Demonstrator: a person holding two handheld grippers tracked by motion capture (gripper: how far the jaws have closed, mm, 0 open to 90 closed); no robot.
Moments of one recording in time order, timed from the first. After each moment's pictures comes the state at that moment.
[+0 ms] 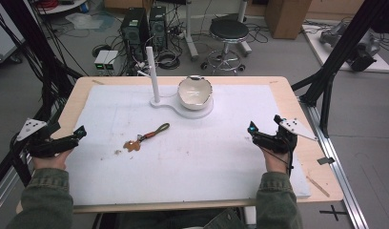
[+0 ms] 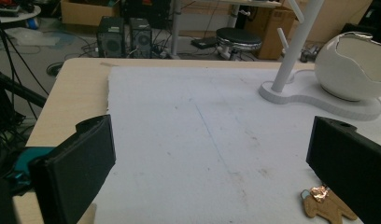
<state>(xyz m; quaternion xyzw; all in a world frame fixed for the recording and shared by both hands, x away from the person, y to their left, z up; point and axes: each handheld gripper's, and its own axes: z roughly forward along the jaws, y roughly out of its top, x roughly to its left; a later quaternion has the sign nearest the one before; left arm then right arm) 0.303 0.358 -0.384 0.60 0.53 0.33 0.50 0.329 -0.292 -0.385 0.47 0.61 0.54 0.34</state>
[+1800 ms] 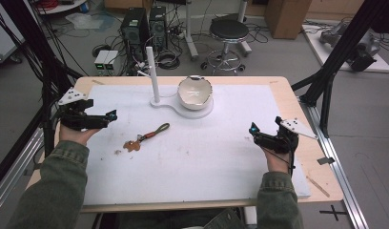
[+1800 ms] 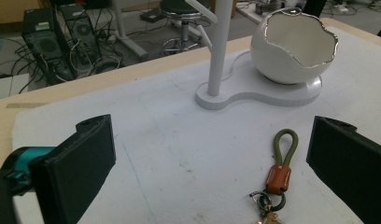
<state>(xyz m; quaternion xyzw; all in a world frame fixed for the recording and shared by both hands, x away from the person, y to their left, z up) 0.364 0.280 -0.331 0.71 0.44 0.27 0.47 0.332 -0.297 -0.389 0.48 0.62 0.53 0.33</state>
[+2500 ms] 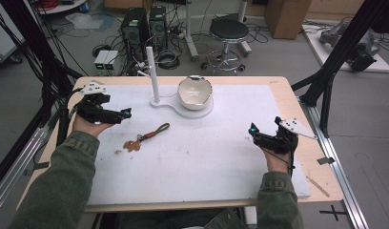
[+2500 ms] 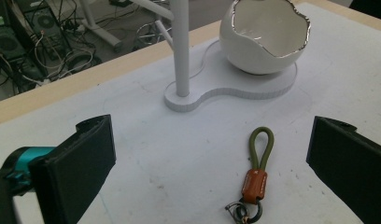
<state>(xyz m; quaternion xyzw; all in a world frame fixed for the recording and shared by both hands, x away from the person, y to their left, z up) 0.389 0.244 -0.322 0.76 0.40 0.23 0.45 0.332 -0.296 -0.389 0.48 0.62 0.52 0.33</state>
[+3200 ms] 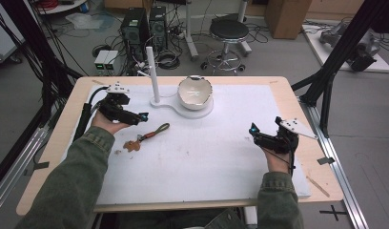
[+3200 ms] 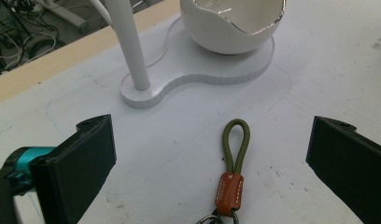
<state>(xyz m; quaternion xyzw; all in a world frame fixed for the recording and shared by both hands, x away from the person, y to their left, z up) 0.411 0.205 -0.338 0.81 0.37 0.18 0.41 0.332 -0.298 -0.390 0.48 0.62 0.52 0.33</state>
